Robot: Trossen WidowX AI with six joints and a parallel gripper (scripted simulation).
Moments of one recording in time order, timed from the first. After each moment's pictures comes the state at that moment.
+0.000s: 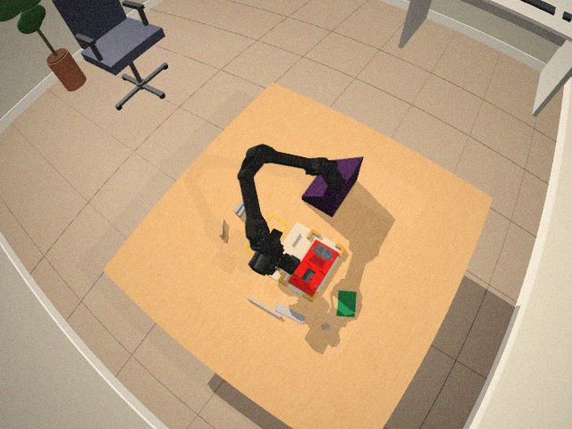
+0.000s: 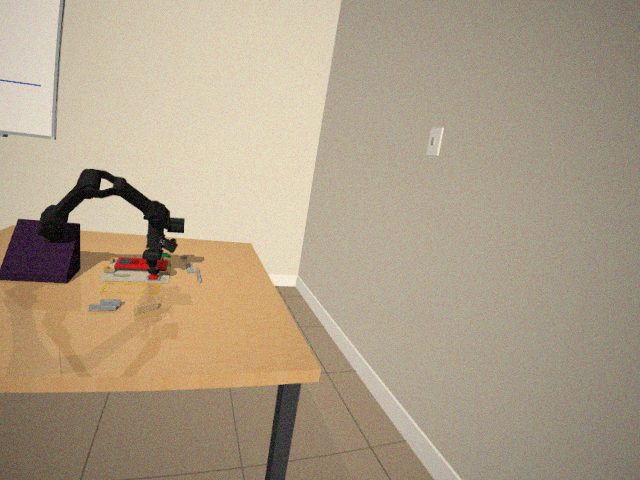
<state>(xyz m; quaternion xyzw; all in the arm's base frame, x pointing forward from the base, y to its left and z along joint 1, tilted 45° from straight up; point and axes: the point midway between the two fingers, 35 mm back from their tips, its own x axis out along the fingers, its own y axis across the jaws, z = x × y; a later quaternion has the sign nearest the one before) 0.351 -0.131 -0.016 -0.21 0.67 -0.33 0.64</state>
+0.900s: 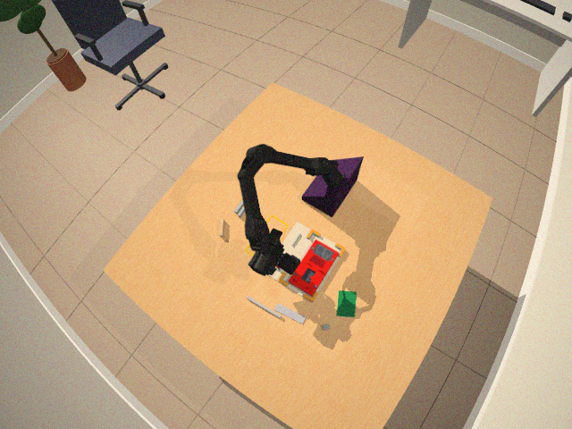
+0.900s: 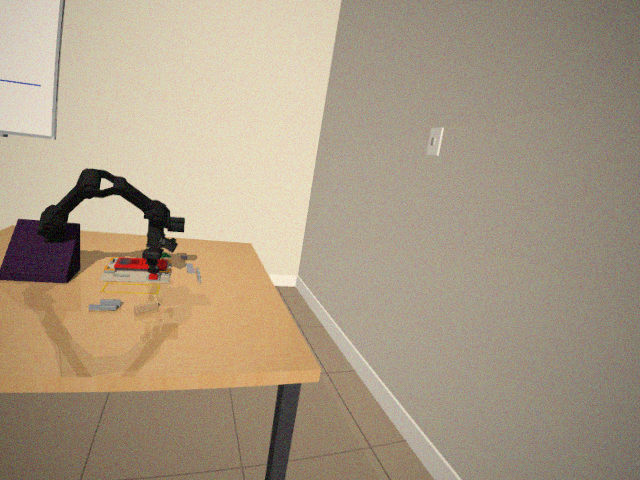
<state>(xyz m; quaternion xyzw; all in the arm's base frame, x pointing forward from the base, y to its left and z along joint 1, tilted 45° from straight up) 0.352 -0.129 -0.013 -0.21 0.67 -0.33 0.64</state>
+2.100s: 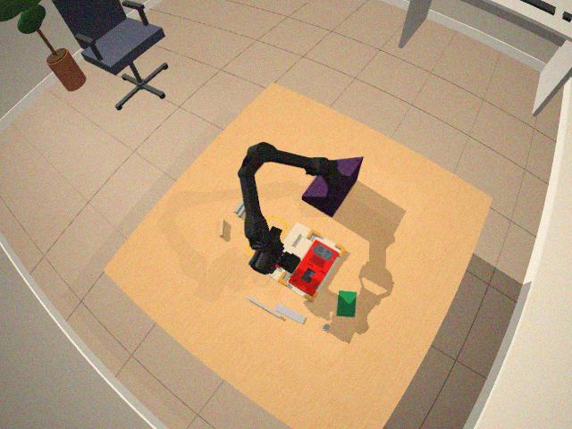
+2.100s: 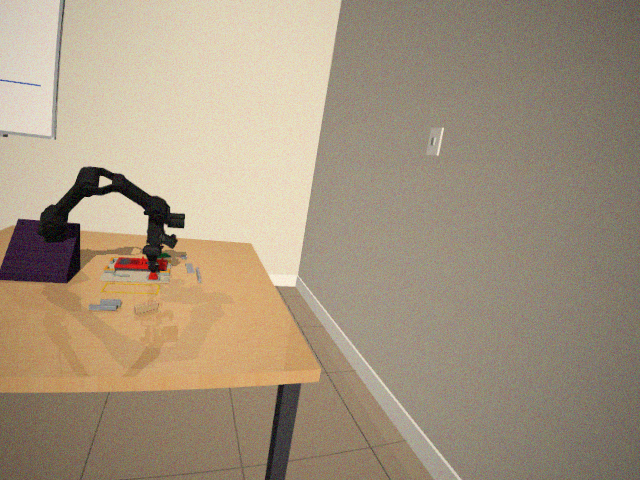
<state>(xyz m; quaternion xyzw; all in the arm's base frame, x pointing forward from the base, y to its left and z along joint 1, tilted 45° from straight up) 0.352 -0.118 -0.003 -0.21 0.67 -0.33 0.63</state>
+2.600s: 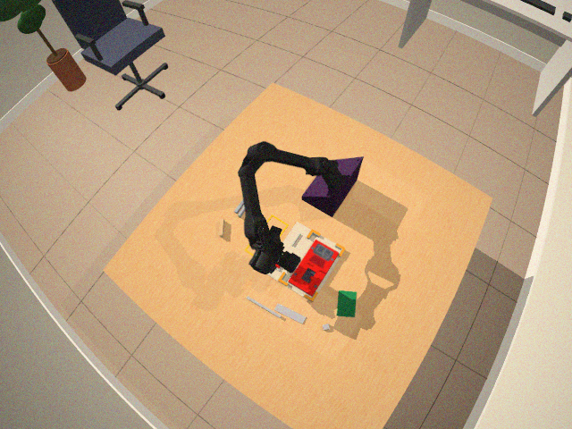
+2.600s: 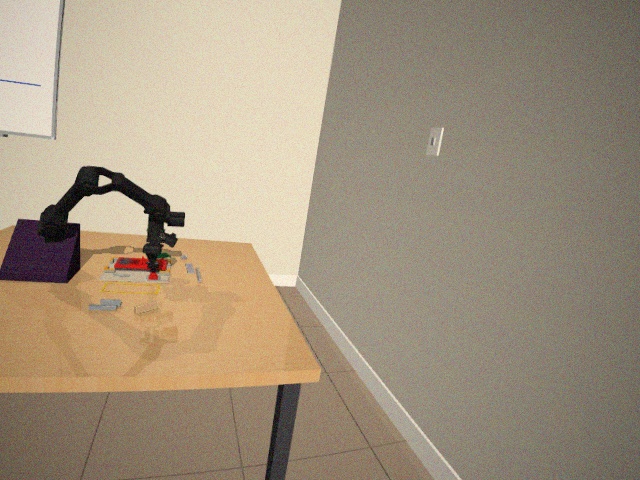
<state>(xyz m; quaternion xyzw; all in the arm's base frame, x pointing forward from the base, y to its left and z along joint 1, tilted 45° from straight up) 0.353 -0.115 0.000 -0.22 0.67 -0.33 0.63</state>
